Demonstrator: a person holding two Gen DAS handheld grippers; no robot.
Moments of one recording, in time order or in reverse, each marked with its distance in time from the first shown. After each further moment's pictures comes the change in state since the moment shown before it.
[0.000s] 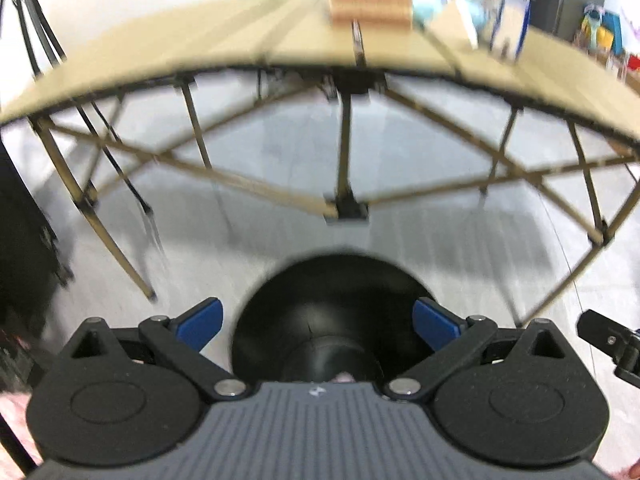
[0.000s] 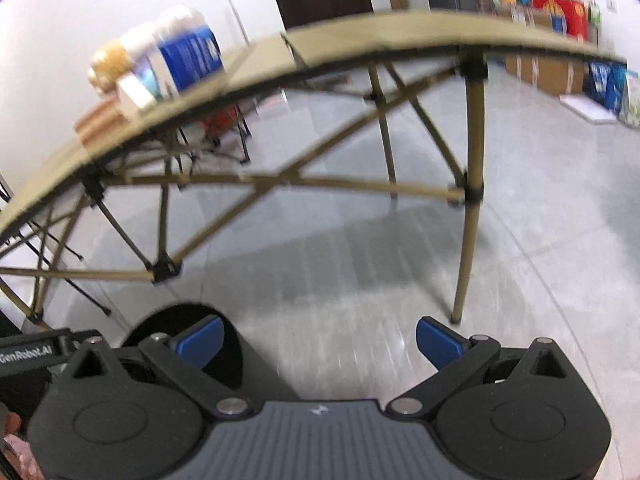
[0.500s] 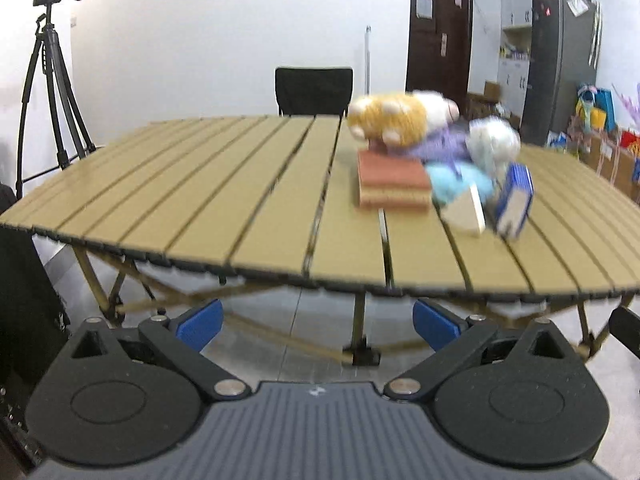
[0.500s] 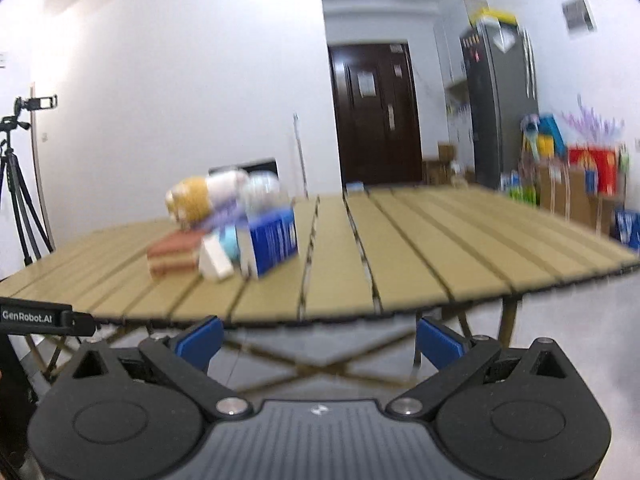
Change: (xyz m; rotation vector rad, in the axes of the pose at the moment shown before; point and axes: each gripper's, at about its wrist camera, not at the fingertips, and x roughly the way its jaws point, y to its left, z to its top) left arm -0.046 0.022 0.072 -0.052 -0.287 -0.010; right arm -0.045 0.038 0.062 -0.213 -0.438 0.073
